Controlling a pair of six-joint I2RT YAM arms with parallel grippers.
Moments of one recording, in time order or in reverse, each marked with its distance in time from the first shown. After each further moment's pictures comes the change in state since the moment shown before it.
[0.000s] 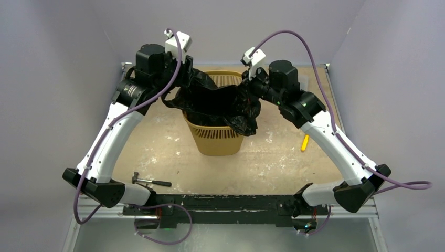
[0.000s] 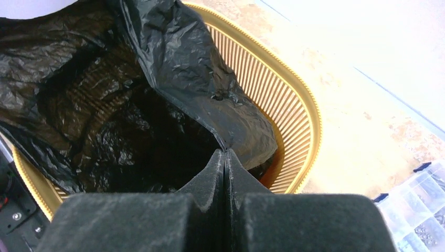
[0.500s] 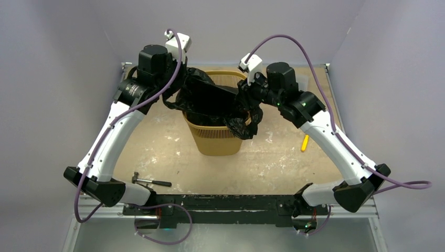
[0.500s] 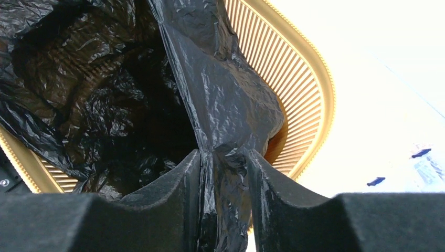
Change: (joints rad) left arm -0.008 0.004 0.001 -0.028 -0.048 -0.029; right arm 0.000 0.003 0.001 -0.093 -0.012 -0.051
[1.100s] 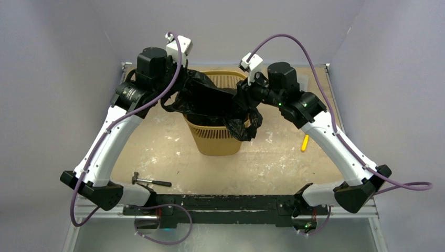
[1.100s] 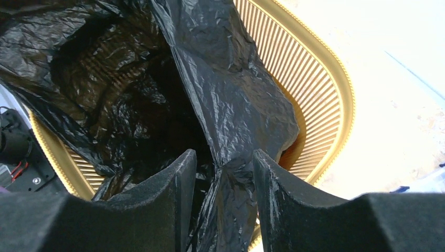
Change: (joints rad) left arm -0.033 -0.034 0.003 -0.032 -0.013 0.027; right arm 0.000 -0.008 0.000 0.008 -0.049 0.051
